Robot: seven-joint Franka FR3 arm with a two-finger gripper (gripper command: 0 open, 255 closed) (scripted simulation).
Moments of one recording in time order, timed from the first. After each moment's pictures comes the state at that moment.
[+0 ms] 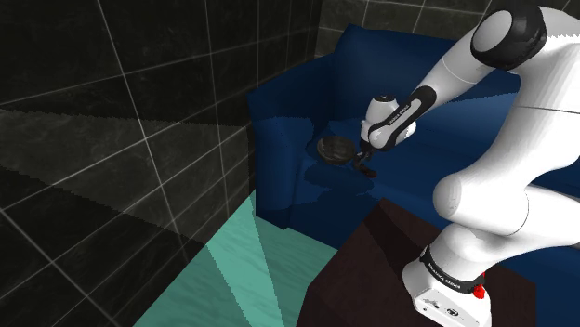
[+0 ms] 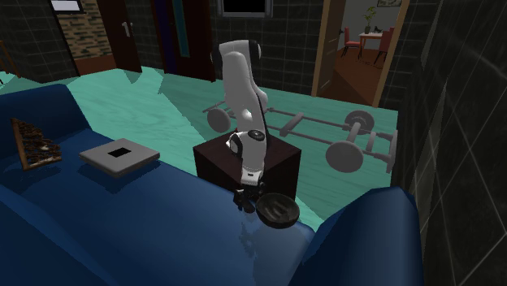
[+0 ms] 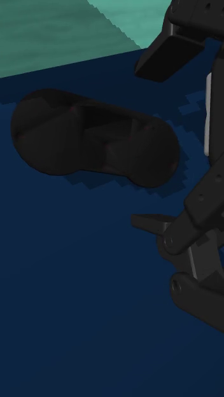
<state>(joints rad) -1.07 0.35 0.34 -2.38 -0.62 2.78 -0.07</state>
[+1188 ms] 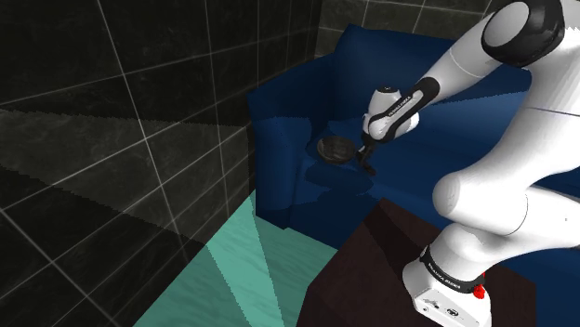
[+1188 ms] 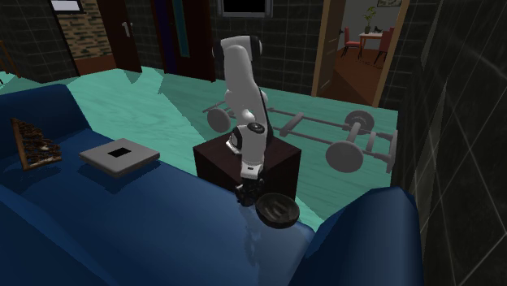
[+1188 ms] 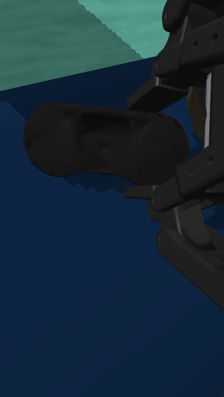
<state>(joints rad) -1.12 0.27 0.41 -2.40 -0.52 2.72 -0.15</state>
